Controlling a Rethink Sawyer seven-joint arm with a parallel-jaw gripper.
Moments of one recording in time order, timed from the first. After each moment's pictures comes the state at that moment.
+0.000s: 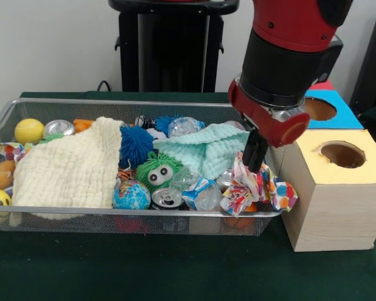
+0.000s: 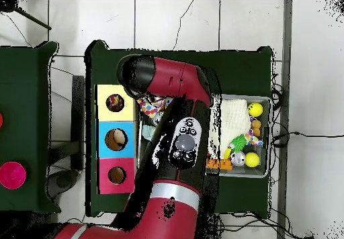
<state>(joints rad) 0.05 -0.33 -0.31 1.04 0.22 0.96 2.61</state>
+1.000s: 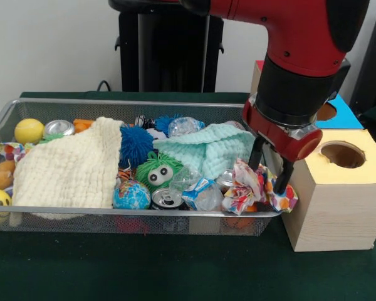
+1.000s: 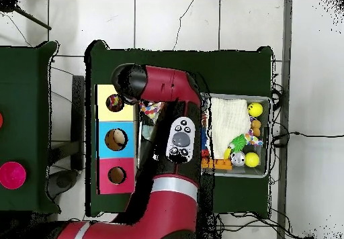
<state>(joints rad) 0.03 -0.33 -0.22 1.09 0.15 0.88 2.61</state>
